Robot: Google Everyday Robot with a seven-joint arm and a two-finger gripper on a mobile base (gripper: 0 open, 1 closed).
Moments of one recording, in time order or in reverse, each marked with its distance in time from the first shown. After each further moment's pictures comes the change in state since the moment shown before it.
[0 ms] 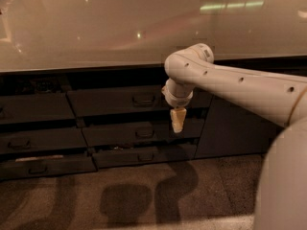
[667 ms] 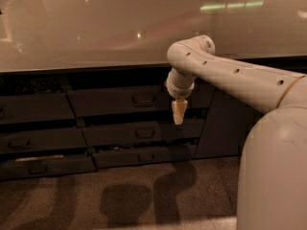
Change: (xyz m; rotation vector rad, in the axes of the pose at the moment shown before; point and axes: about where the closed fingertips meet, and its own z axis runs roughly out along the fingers) arm 0.019 -0.030 0.002 -0.016 -0.005 0.053
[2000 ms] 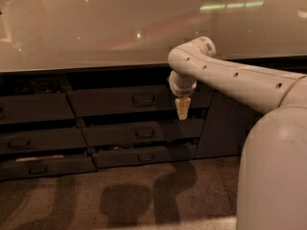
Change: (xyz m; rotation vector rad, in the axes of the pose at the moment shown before) arm 0.022 -0.021 0.003 0.099 0.079 -0.044
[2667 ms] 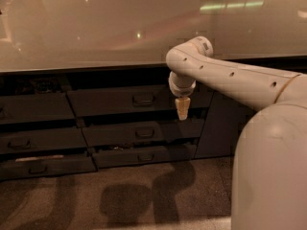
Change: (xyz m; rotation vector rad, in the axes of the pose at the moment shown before) arm 0.003 0.001 0.005 -0.018 0.028 0.012
